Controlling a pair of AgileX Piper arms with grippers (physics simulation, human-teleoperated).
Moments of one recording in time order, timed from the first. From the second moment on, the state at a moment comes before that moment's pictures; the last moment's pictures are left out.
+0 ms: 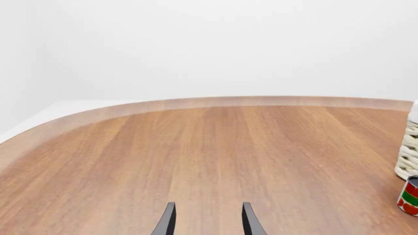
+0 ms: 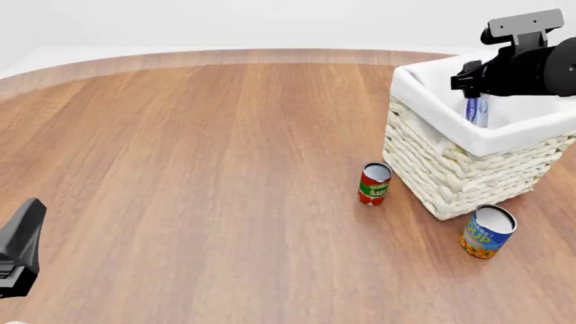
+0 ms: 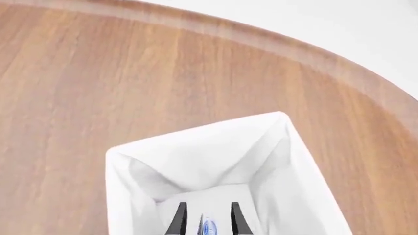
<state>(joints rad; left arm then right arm) 0.00 0.01 0.00 0.00 0.00 -0.05 1.56 -1.11 0.15 -0.18</state>
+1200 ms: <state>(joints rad) 0.00 0.01 0.00 0.00 0.00 0.03 1.33 -1.02 0.18 -0.15</state>
